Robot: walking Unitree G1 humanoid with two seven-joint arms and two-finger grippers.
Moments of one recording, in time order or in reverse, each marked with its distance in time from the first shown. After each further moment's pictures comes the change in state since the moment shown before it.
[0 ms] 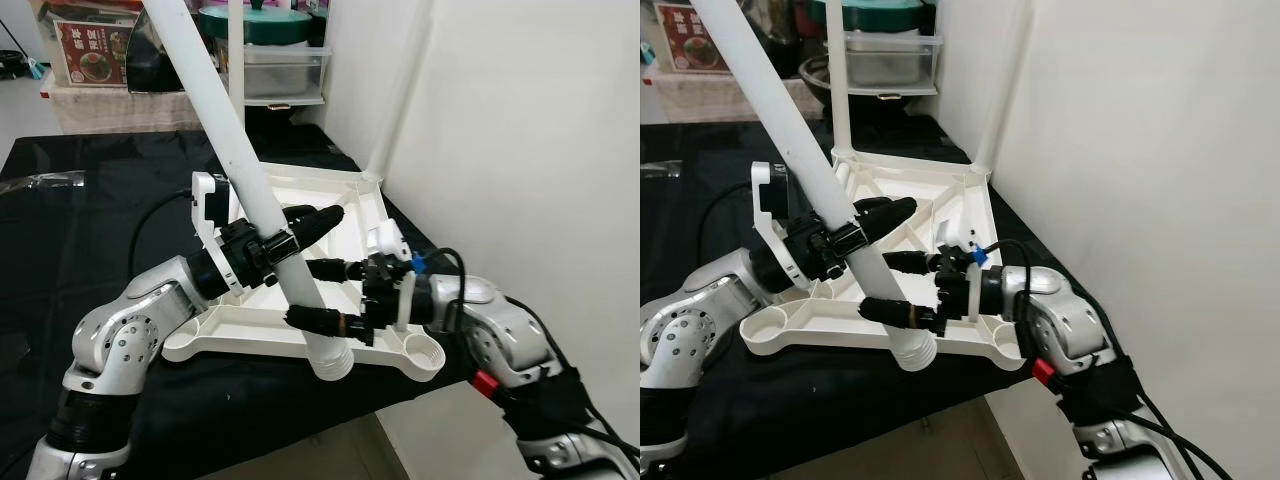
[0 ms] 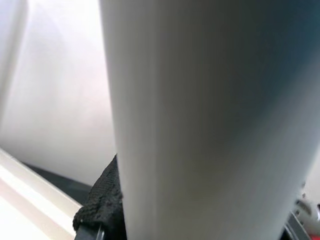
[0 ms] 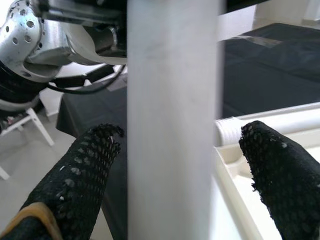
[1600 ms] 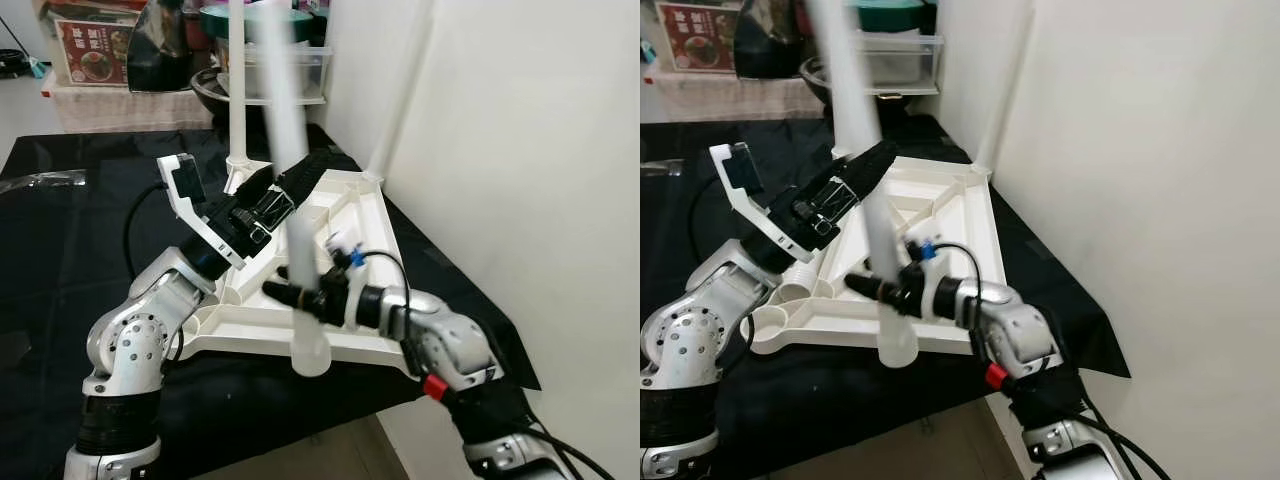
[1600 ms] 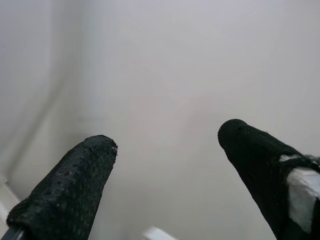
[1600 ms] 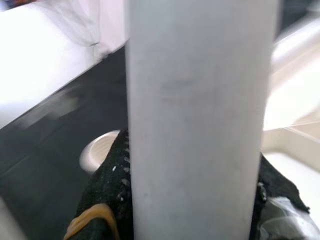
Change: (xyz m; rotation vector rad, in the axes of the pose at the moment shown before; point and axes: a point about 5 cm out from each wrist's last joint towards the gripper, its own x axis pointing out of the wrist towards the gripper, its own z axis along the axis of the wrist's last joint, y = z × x) left arm -0.006 -0.009 0.017 -0.078 -0.277 0.073; right arm 0.025 -0.028 -0.027 0.232 -0.009 -0.427
